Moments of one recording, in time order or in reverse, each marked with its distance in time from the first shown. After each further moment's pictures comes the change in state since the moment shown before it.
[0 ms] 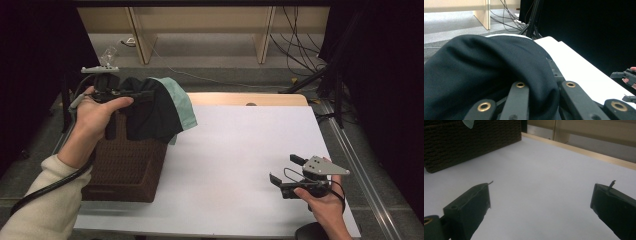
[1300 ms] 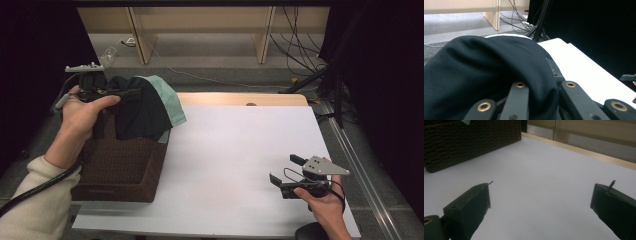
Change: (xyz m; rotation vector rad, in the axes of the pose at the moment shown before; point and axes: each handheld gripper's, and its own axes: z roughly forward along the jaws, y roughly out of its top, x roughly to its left) left arm 0.018 -0.001 -0.021 -0.018 0.060 -0.015; right arm 0.000 0.000 0.000 0.002 -0.001 -0.001
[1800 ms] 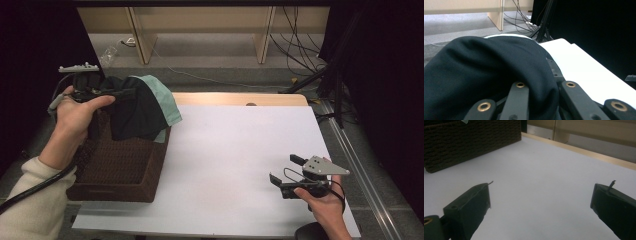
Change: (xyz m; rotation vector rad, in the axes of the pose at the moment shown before) left arm 0.007 -0.001 -0.007 -0.003 0.024 -0.004; right arm 0.000 0.000 0.000 -0.001 -0.001 0.000
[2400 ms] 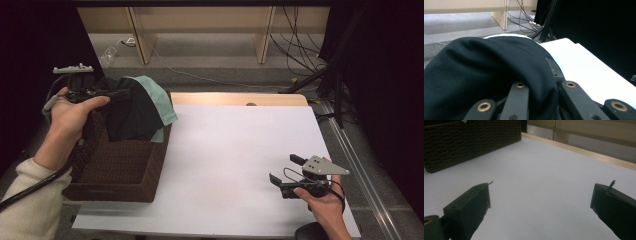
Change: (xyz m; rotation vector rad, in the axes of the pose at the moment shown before) left arm 0.010 -0.003 -0.007 -0.001 0.026 -0.008; right arm 0.000 0.000 0.000 0.000 0.000 0.001
